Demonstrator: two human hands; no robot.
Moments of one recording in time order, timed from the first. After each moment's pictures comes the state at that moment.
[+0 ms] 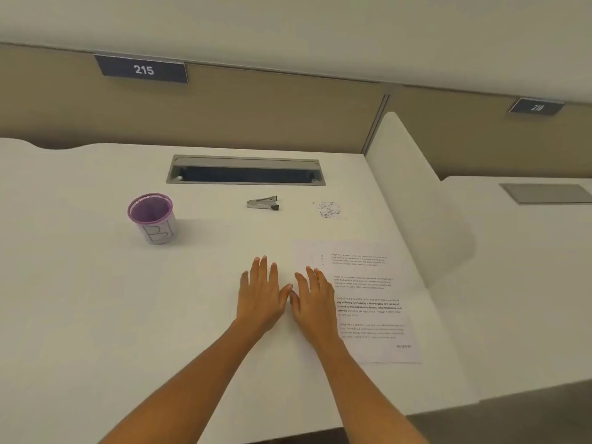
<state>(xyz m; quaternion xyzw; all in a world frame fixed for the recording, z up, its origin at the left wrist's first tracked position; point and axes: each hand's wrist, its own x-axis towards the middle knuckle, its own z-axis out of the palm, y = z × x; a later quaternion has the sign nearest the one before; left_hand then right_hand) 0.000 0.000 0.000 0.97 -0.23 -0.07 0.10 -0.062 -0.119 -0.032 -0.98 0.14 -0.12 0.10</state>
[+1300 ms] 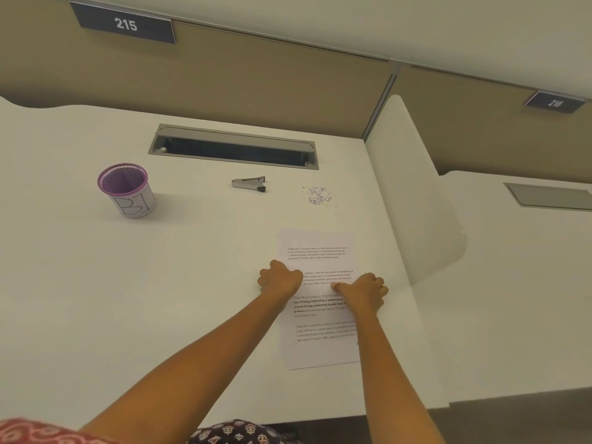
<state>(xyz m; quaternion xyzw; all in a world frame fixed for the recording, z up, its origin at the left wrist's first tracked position) -0.010 -0.100 0.015 0.84 0.12 -0.33 0.42 -0.075 -0.252 -0.007 -0.83 0.51 0.05 0.23</state>
